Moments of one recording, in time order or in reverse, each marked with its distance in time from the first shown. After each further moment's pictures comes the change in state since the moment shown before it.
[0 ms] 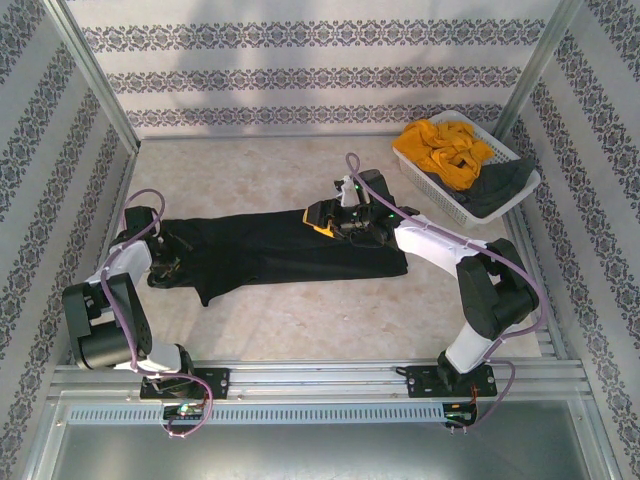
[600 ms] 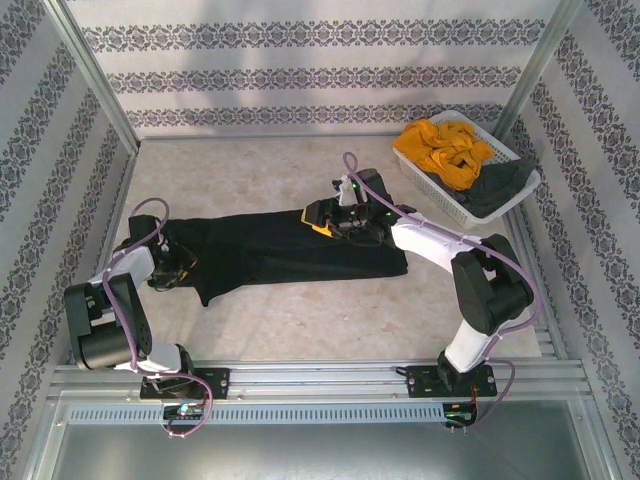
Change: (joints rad) left arm -0.005 -0.018 -0.073 0.009 0.069 0.018; right arm 0.000 0.037 0.023 0.000 -0.004 0.004
